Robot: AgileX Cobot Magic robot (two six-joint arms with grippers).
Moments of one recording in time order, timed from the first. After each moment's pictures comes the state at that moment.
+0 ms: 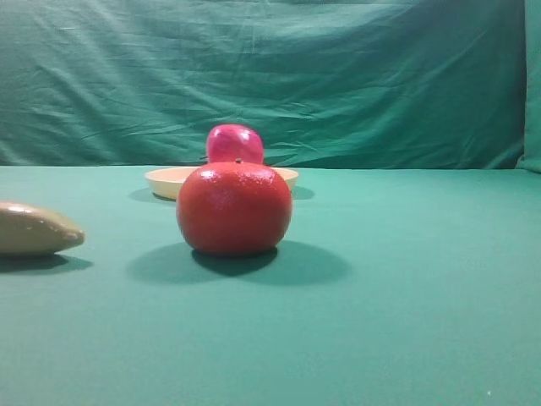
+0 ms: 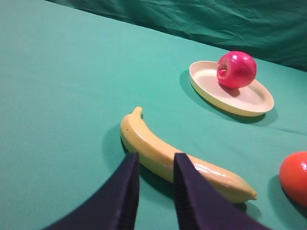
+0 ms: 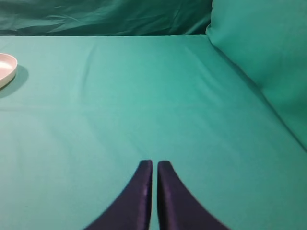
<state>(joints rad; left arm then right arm) 0.02 -0.02 0.02 -0.36 0.34 0.24 0.10 -0.01 0.03 -0.15 0.37 0.14</state>
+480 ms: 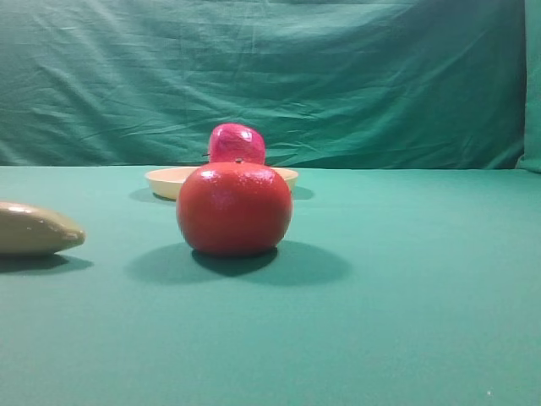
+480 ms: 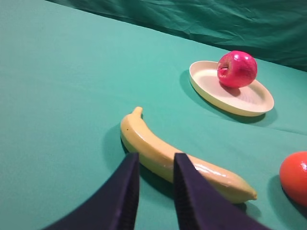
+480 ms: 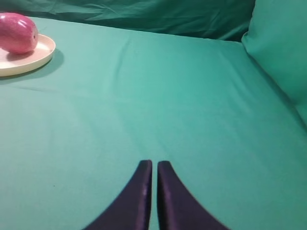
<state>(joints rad) 0.02 -0.02 0.02 -0.36 0.34 0.24 0.10 -0.01 0.03 0.03 0.37 -0.08</state>
